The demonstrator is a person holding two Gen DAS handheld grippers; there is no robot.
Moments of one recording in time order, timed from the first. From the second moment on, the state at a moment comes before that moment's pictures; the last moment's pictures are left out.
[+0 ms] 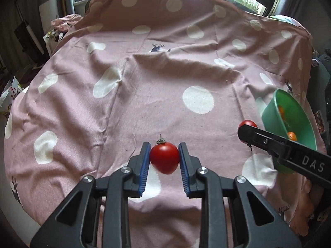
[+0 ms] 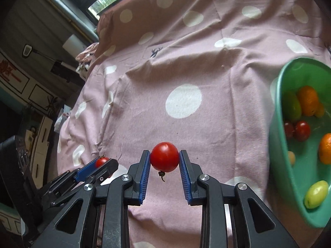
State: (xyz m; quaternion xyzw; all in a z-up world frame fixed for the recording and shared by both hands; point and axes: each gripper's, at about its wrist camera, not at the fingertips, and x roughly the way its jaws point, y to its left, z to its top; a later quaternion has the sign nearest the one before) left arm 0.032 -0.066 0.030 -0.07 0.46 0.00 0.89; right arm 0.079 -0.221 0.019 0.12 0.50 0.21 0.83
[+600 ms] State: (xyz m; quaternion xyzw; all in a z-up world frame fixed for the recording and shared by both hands) left arm 0.032 -0.205 0.120 -0.03 0.33 -0.15 0.93; right arm 0.052 -0.374 0.082 0.23 0.37 0.05 0.90
